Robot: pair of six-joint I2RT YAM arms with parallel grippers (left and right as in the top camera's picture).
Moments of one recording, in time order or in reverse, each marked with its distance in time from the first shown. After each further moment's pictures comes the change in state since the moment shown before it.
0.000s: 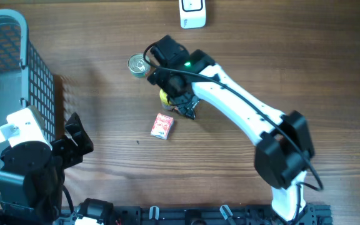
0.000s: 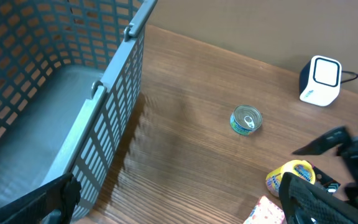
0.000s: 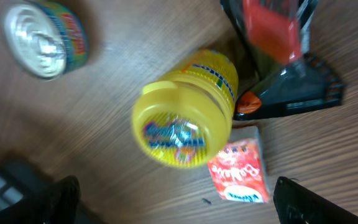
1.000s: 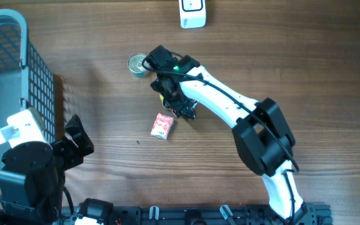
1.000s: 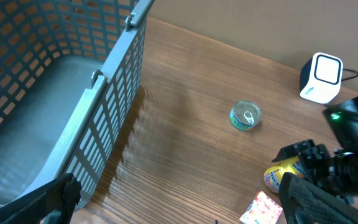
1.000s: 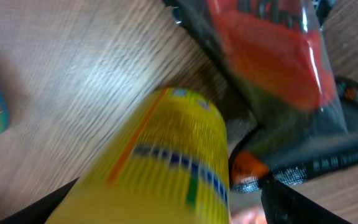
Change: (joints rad) left arm 0.000 0.000 0.000 -0.025 0.008 -0.032; right arm 0.005 0.159 0.000 0.049 0.050 0.119
